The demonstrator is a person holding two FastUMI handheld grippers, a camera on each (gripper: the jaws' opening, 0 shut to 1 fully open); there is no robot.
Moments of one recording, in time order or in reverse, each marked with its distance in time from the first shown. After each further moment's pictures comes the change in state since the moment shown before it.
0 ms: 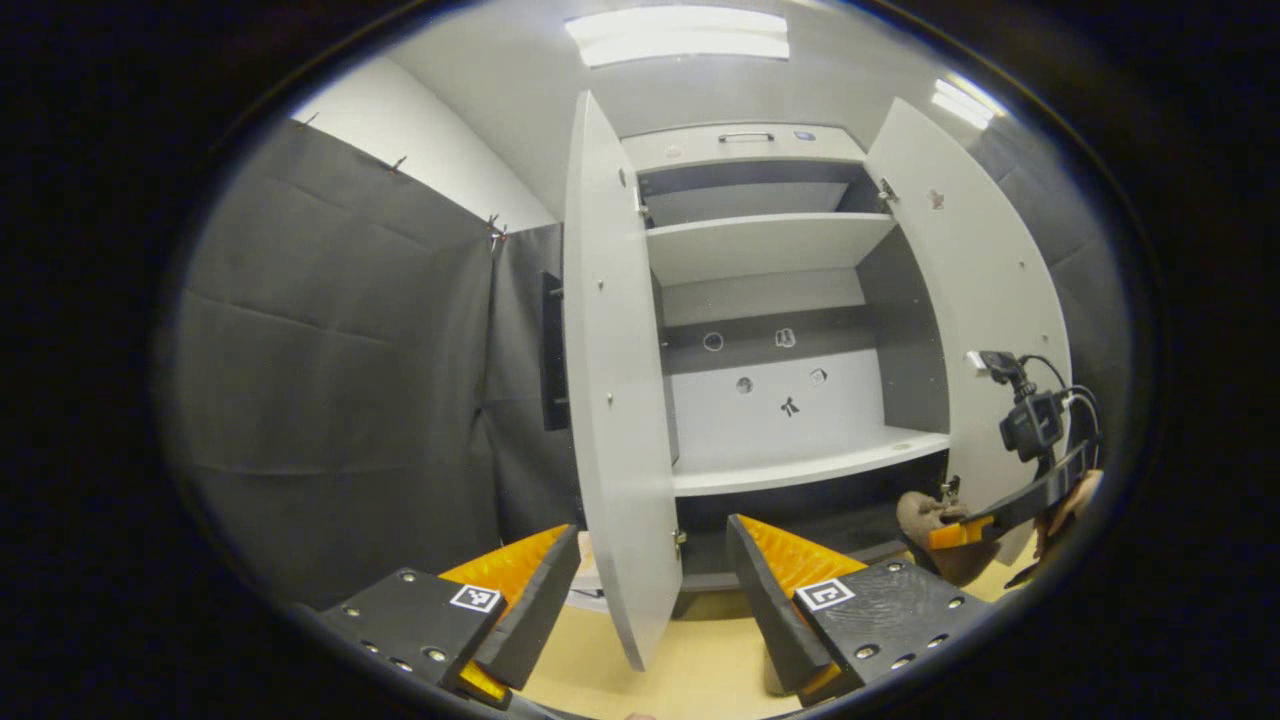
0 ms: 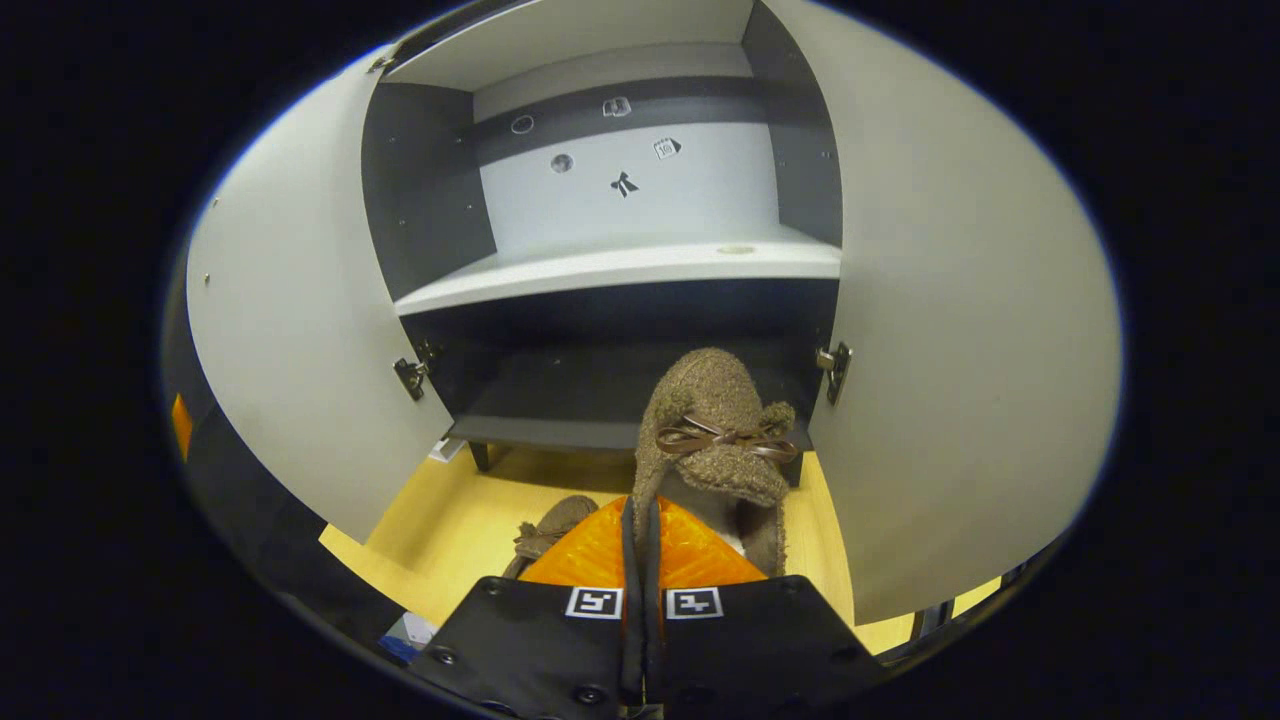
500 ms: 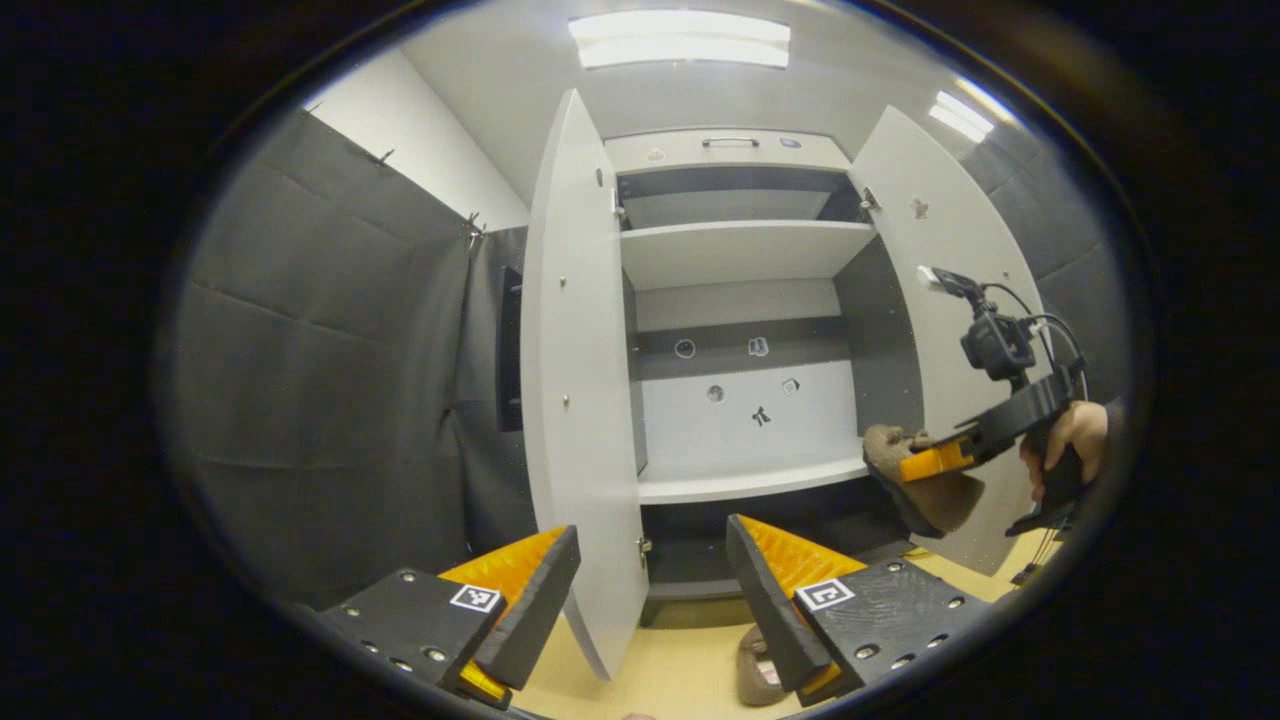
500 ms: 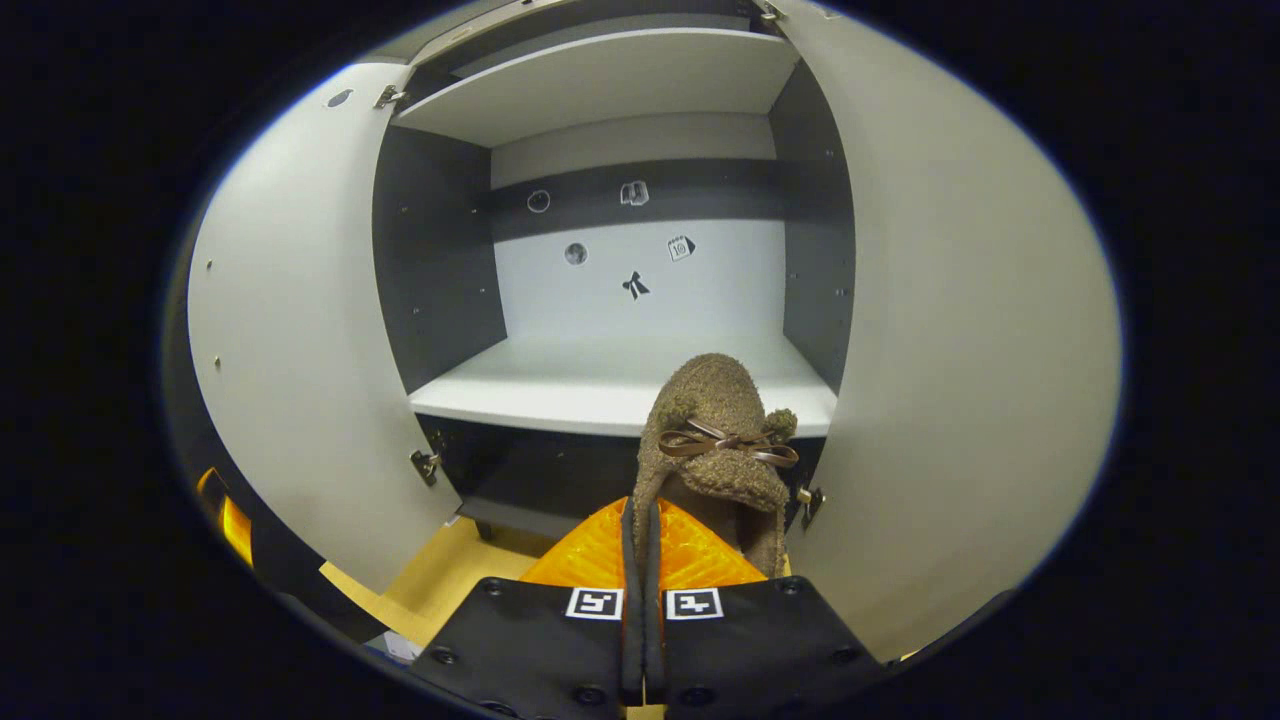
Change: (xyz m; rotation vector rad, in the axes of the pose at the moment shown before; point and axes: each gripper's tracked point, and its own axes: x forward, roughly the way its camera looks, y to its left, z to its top) left arm 0.006 -0.020 0.001 -0.036 -0.021 -0.083; right arm -0.010 0.000 0.121 -0.065 -0.184 -0.026
